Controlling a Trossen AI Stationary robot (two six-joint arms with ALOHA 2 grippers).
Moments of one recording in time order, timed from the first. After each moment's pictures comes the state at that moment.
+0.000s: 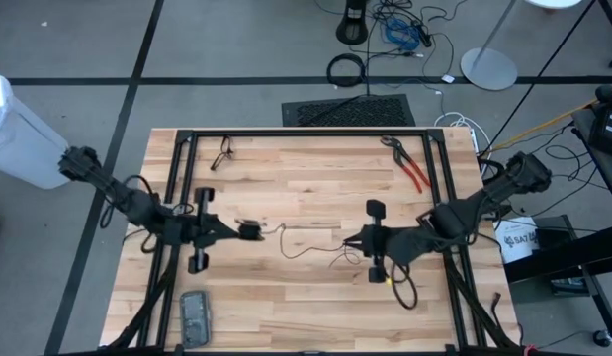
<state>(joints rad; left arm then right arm) -0.55 0.76 0.64 0.38 -0.32 0.56 0.50 1.30 1.18 -0.53 0.48 0.26</state>
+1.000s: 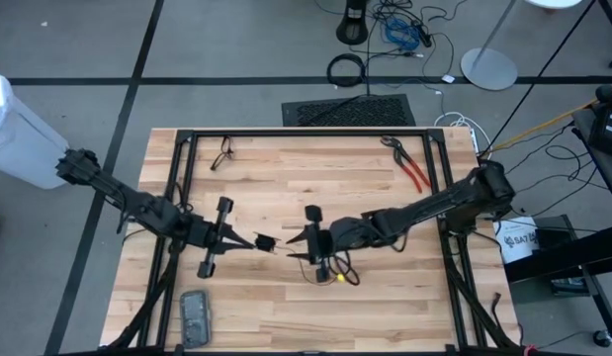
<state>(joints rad) -0.50 0.87 0.64 0.28 -0.20 0.24 0.27 1.71 1.18 0.22 0.18 -0.11</state>
